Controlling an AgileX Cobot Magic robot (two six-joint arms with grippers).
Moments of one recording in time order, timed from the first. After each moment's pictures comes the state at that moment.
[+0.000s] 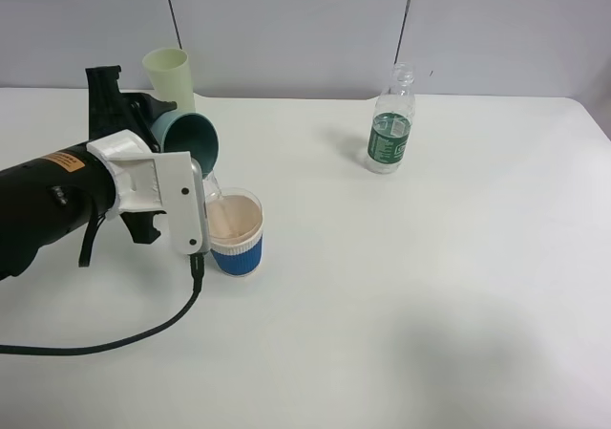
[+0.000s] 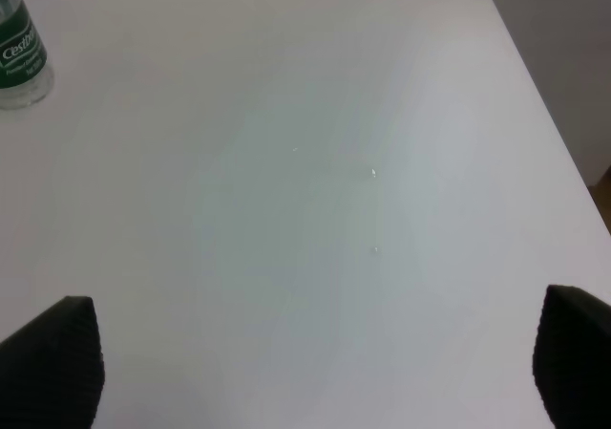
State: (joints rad) left arm -0.79 1.45 -0.41 -0.85 -0.79 1.90; right arm -0.13 0.00 -0.51 -0.01 1.07 -0.05
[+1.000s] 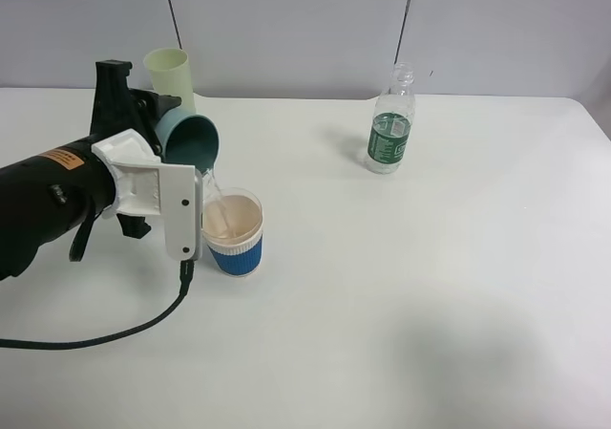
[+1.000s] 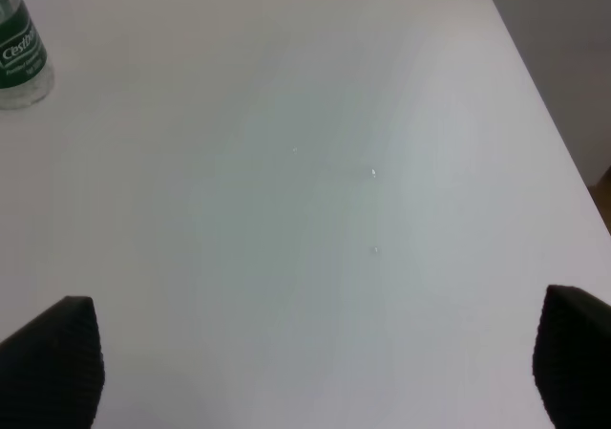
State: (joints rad) left arm -0.79 1.45 -0.41 -0.82 -0.81 2.04; right arm -0.13 0.00 -0.51 -0.01 1.07 -0.05
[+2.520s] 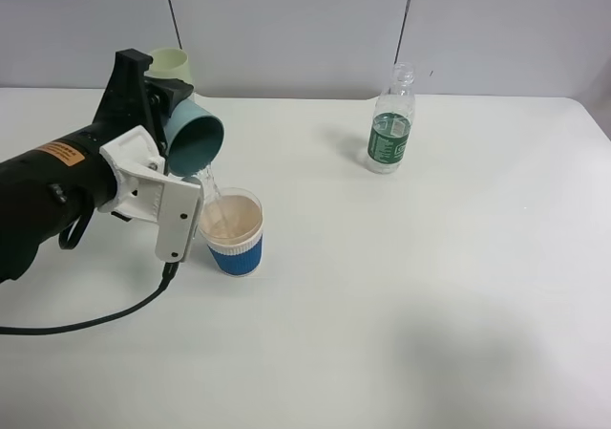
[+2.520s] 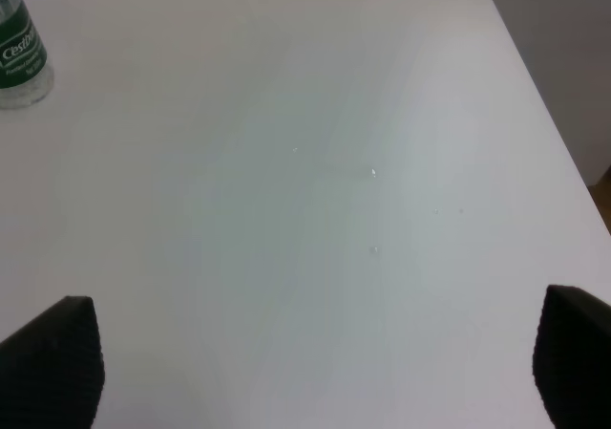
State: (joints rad) left arm -0.79 1.45 -0.41 -0.73 -0.87 2.24; right arm -0.13 0.00 -0.51 -0.01 1.07 -0.05
